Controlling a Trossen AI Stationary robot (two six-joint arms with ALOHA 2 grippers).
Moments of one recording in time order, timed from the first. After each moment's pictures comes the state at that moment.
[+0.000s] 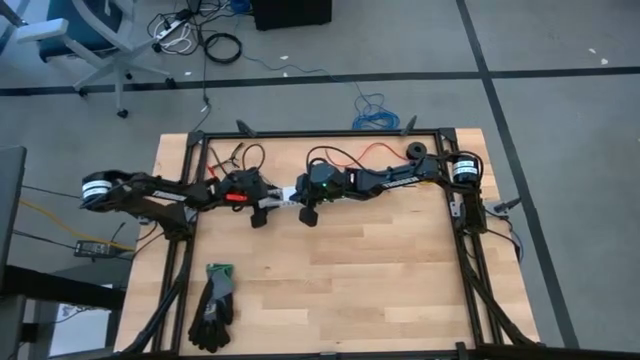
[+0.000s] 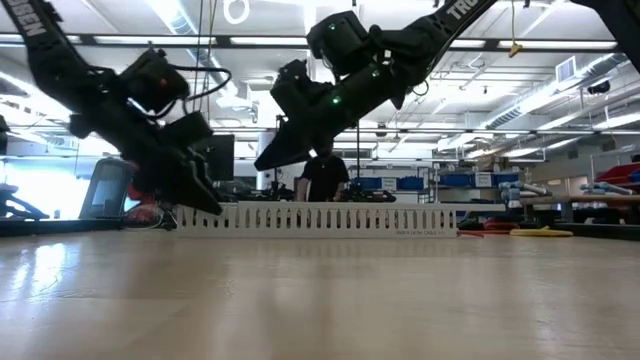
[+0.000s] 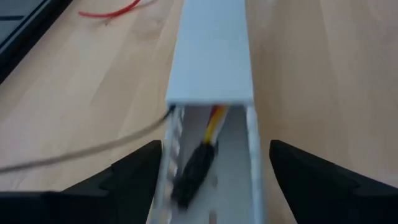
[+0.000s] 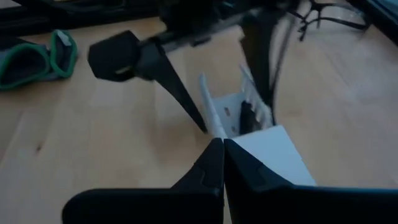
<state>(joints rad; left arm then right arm) 0.35 1.27 0.27 0.39 0.03 0.20 -0.14 1.99 1.30 0.19 -0.05 0.06</state>
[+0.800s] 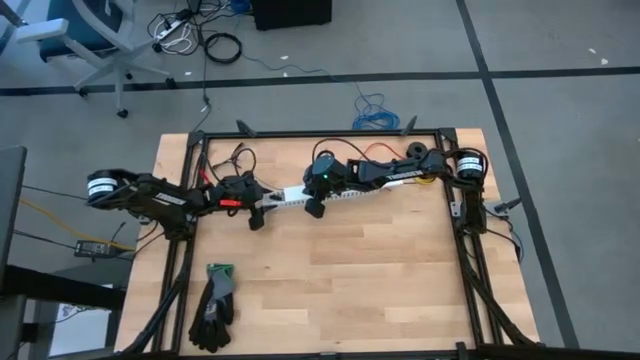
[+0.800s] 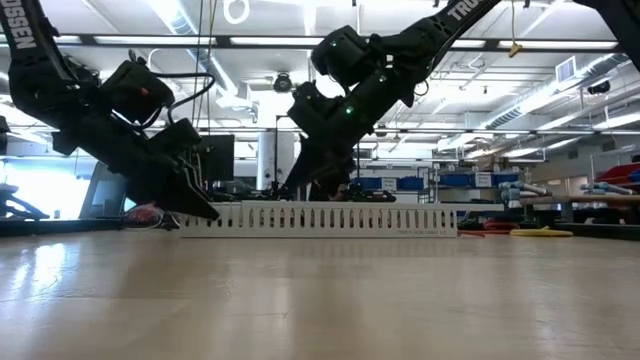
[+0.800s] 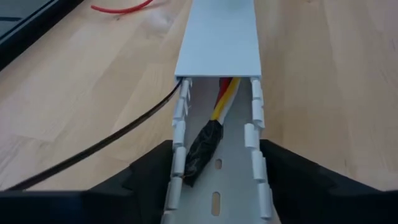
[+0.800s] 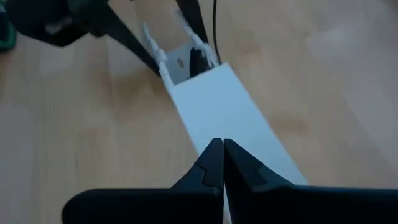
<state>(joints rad) 0.35 1.33 0.14 0.65 0.02 0.12 -0.19 1.96 1.30 -0.02 -0.03 0.14</state>
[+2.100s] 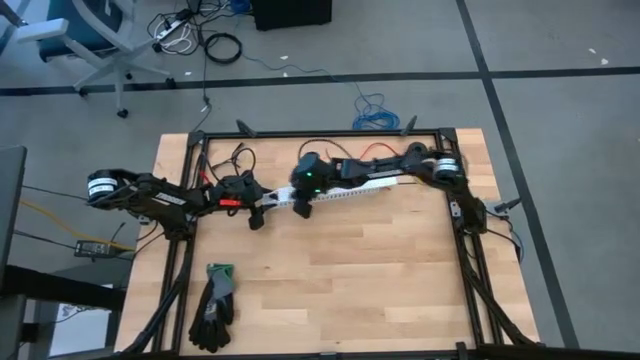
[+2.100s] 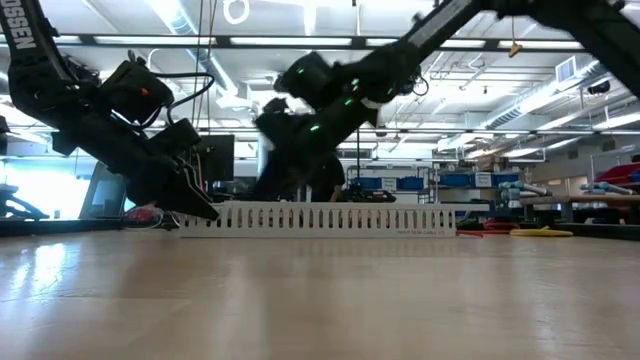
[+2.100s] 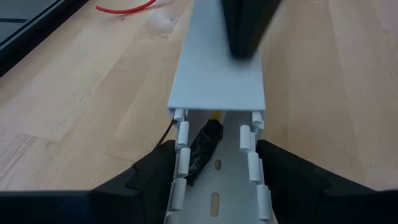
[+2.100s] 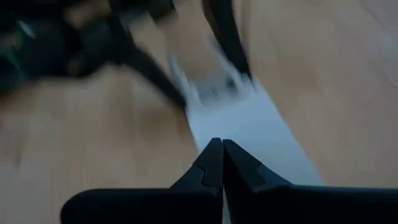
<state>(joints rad) 0.35 1.33 0.14 0.66 0.01 0.13 -0.20 2.18 1.52 -0.09 -0.19 0.15</state>
